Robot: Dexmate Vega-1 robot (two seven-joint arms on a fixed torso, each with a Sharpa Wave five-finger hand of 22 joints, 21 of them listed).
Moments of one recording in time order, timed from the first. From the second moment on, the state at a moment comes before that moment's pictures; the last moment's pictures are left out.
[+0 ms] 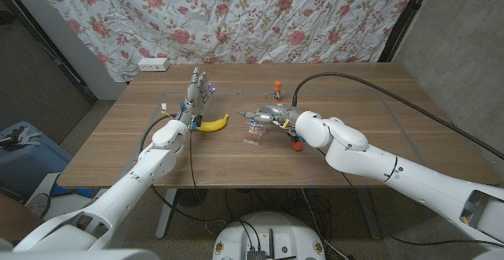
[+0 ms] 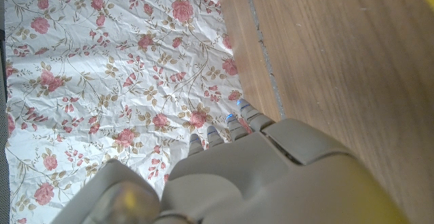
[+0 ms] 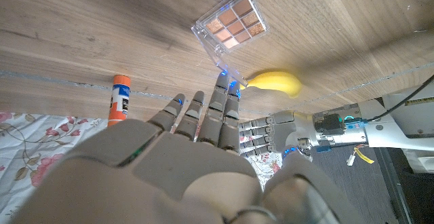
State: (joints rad) left arm 0.84 0.51 0.37 -1.30 -0.65 -0.29 -0.03; left_hand 0.00 0.01 -0.02 0.09 0.39 -0.13 -0.21 0.19 0.19 -0.12 -0.16 0.21 0.19 -0.05 -0.04 0.18 0.18 0.05 -0.04 0.19 0.17; right arm -0.66 -0.72 -0.94 -2.09 -0.49 -0.52 0.28; right_hand 0.06 0.09 0.21 0.11 0.30 0.51 0.00 0.28 0.19 0.60 -0.04 0.27 0.25 0.16 -0.01 0.27 0.21 0.07 0.04 0.19 0.16
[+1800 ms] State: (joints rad) left arm 0.84 0.51 0.37 -1.30 -0.65 -0.29 -0.03; left_hand 0.00 0.01 -0.02 0.09 0.39 -0.13 -0.21 0.19 0.19 -0.12 -0.16 0.21 0.19 -0.05 -0.04 0.18 0.18 0.05 -0.04 0.19 0.17; right arm -0.82 -0.77 -0.82 -1.95 -0.59 -0.08 0.12; right_hand 0.09 0.10 0.23 0.09 0.28 0.46 -0.03 0.23 0.19 0.51 -0.06 0.21 0.25 0.18 -0.03 0.26 0.21 0.11 0.03 0.19 0.17
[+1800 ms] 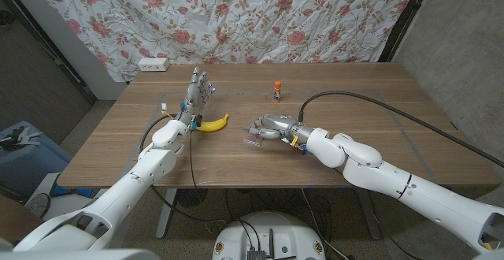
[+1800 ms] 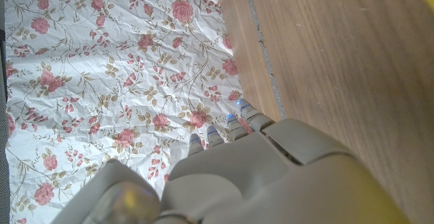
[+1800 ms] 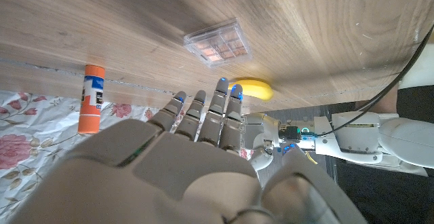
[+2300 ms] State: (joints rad) left arm 0.84 0.51 0.37 -1.30 -0.65 -0.29 -0.03; left_hand 0.00 0.01 -0.02 0.09 0.39 -0.13 -0.21 0.19 0.19 -0.12 -0.16 0.21 0.19 -0.05 -0.04 0.18 0.18 0.05 -0.04 0.19 0.17; right arm -0.83 -0.77 -0.80 -1.90 -0.61 0.00 0.10; right_hand 0.04 0.08 0.22 0.12 0.28 0.39 -0.05 0.20 0.19 0.41 -0.07 0.18 0.24 0.11 -0.03 0.25 0.23 0.09 0.04 0.18 0.17
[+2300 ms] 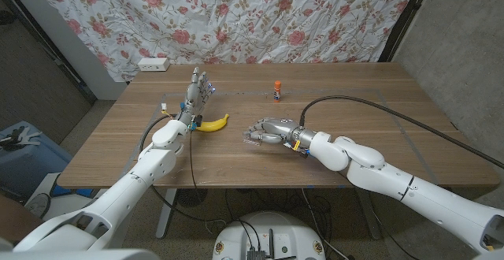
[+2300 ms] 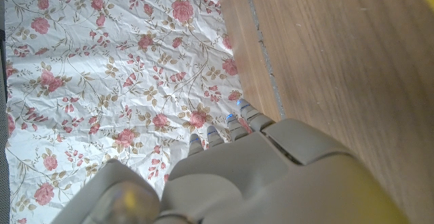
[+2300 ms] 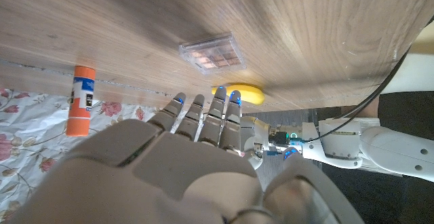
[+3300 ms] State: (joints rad) left arm 0.84 0.51 0.37 -1.30 -0.65 -0.29 -0.03; left_hand 0.00 0.01 -0.02 0.09 0.39 -0.13 -0.21 0.19 0.19 -0.12 -0.16 0.21 0.19 -0.05 -0.04 0.18 0.18 0.05 -0.04 0.19 0.17; right arm -0.84 -0.77 -0.80 -1.82 -0.71 0.11 0.07; right_hand -0.01 0.07 0.21 0.18 0.25 0.27 -0.07 0.18 0.19 0.25 -0.10 0.18 0.20 -0.03 -0.03 0.22 0.26 0.02 0.00 0.18 0.17
